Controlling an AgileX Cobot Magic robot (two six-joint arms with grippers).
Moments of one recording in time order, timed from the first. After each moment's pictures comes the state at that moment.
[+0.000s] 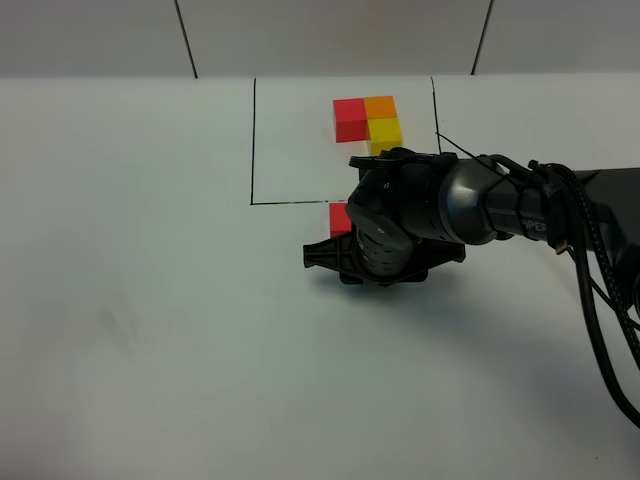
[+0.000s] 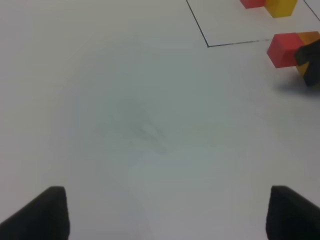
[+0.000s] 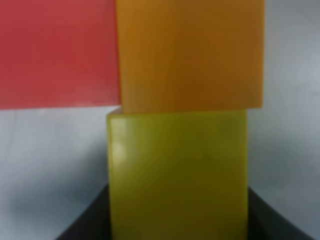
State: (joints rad) left arm -0.05 -0.01 -0.51 -0.19 1.06 0.08; right arm 0.67 2.12 -1.34 -0.35 0.66 0.98
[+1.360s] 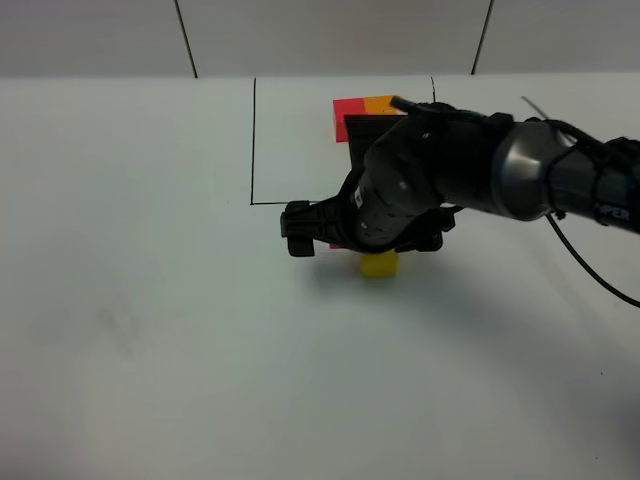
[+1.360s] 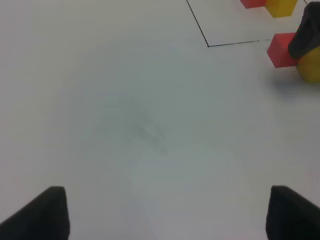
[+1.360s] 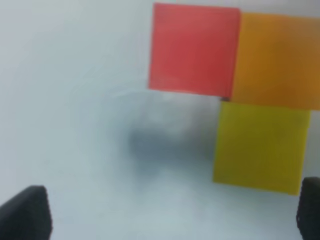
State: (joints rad) left arm -0.05 -0.01 -0.51 -0.19 1.06 0.08; right arm 0.64 1.95 -1.34 -0.10 0.62 0.67
